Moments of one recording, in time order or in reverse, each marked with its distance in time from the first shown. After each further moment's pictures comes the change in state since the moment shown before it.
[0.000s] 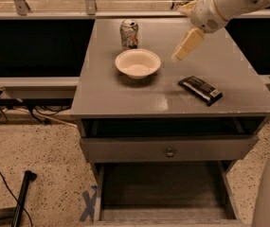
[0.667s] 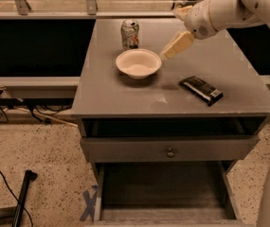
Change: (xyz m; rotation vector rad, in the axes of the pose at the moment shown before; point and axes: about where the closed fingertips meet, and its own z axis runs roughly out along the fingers) arm -0.010 -0.010 0.028 0.041 -0.181 0.104
